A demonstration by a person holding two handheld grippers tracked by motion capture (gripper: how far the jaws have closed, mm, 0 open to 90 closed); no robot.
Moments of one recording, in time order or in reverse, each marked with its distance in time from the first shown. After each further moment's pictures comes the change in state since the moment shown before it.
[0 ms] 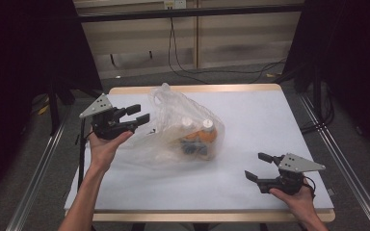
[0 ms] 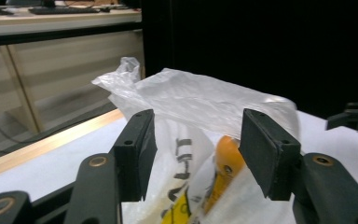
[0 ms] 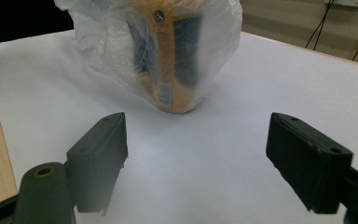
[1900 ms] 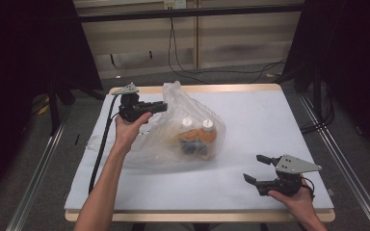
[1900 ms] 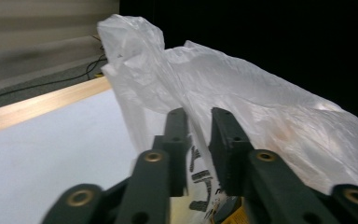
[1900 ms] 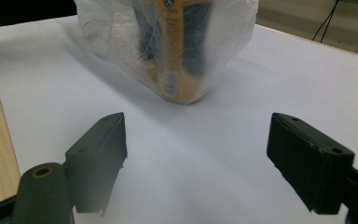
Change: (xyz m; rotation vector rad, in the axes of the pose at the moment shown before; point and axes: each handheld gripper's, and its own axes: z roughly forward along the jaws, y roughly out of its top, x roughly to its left) left arm 0.036 -0.011 0.081 0.101 -0.135 -0.145; right arm 0.004 -0.001 0.002 0.044 0.015 -0.026
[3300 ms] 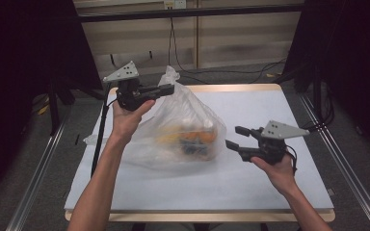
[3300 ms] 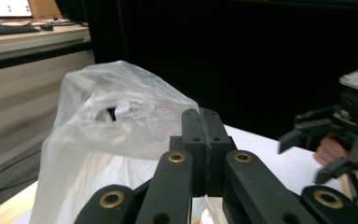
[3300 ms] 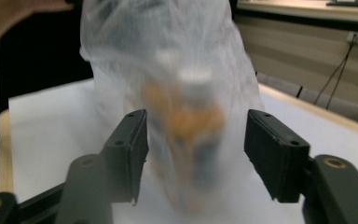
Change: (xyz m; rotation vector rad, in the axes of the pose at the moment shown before) left arm -0.070 0.075 -0.020 -0.120 -0.069 0.208; right arm -0.004 0.104 0.040 -0.144 0.078 0.007
